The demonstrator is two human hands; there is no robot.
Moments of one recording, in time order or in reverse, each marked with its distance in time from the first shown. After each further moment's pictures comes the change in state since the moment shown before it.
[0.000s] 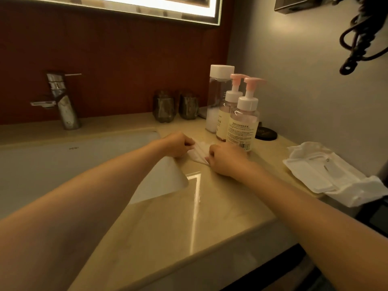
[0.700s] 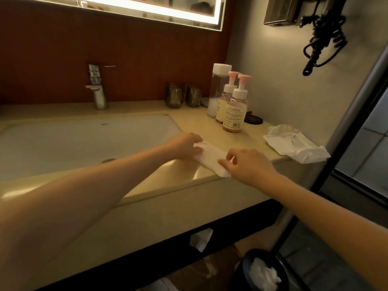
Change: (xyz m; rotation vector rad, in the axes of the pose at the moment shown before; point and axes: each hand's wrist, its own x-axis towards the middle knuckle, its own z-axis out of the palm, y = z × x) left_hand -0.170 0.045 0.007 -0.020 0.083 0.123; right_hand -0.185 -0.026 -0.035 0.141 0.043 0.065
